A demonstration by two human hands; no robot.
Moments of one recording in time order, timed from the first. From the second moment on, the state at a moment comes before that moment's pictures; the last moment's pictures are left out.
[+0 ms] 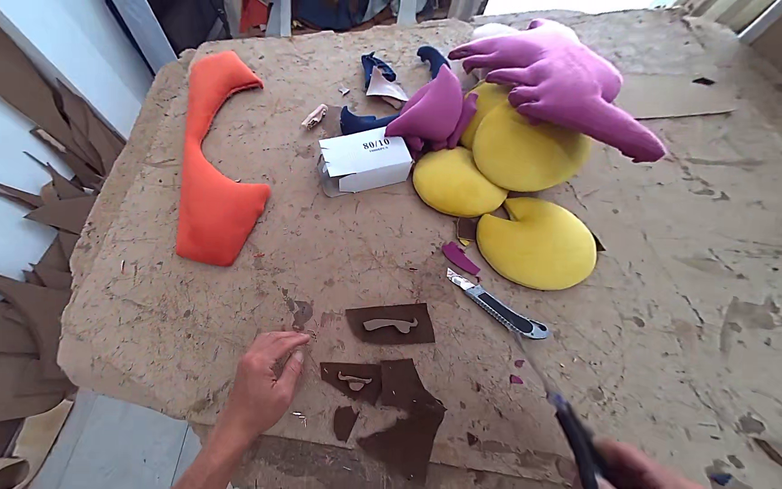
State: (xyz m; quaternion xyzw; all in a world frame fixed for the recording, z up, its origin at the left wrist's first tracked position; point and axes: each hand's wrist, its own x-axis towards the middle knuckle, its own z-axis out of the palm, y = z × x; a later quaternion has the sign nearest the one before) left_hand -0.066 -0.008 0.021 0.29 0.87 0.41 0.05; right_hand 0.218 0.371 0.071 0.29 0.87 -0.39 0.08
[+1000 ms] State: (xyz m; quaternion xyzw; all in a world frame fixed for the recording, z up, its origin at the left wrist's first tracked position) left_hand -0.056 0.038 0.039 0.11 0.89 0.32 0.31; right_hand 0.061 0.169 -0.036 0.10 0.94 -0.24 -0.22
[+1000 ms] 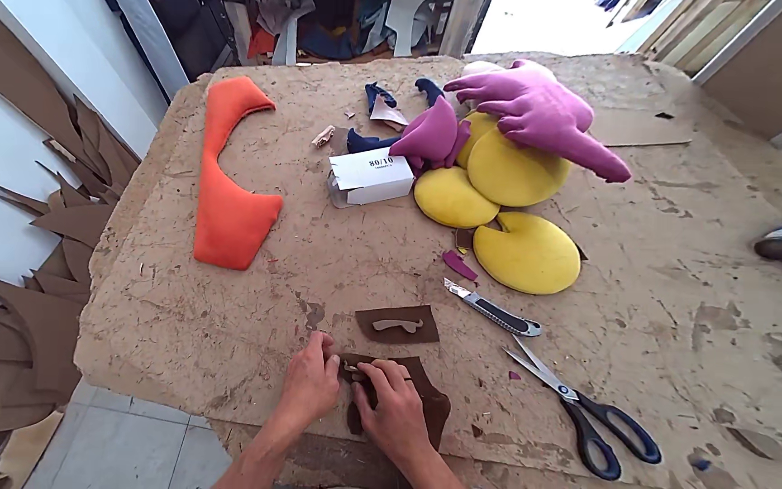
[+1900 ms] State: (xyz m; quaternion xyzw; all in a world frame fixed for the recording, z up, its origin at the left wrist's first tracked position) left_hand -0.070 0.032 0.033 0.02 0.88 0.35 0.33; right_hand 0.057 0.165 -0.041 0.09 0.95 -0.20 -0.24
